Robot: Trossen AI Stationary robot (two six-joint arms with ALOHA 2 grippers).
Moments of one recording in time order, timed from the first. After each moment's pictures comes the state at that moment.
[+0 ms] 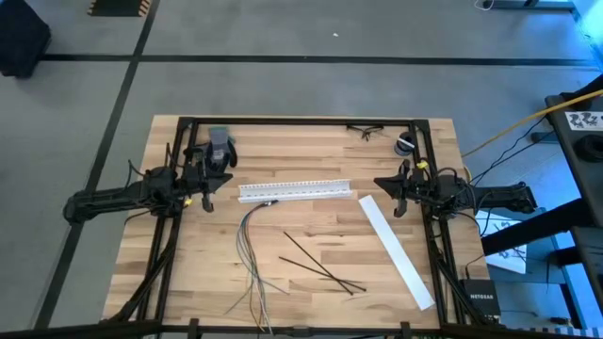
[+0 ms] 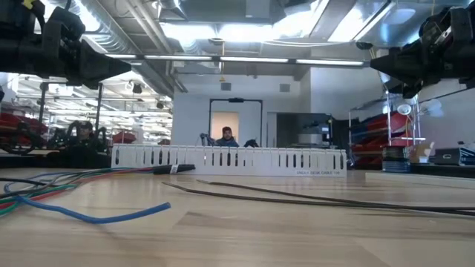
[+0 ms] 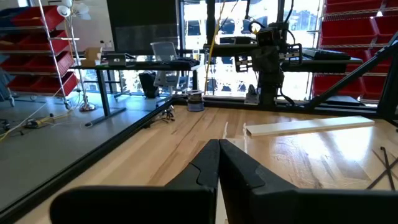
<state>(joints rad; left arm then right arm) 0.15 0.01 0.01 0.03 -0.15 0.04 0.08 0.00 0.01 0.05 0.31 0.18</state>
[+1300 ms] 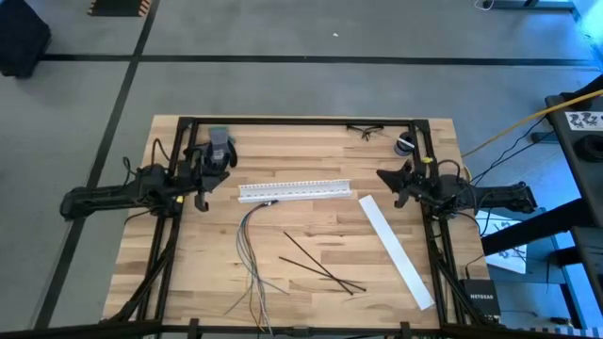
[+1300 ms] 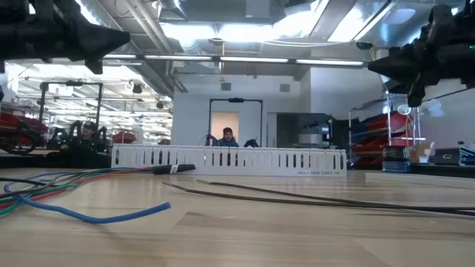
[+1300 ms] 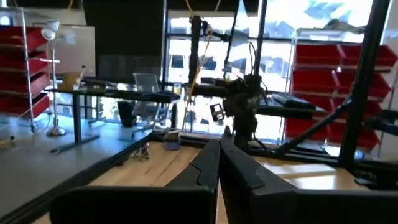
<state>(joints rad) 0.12 0.10 0.06 0.21 -0.10 -0.03 0.08 0.00 0.01 0.09 0.46 0.45</state>
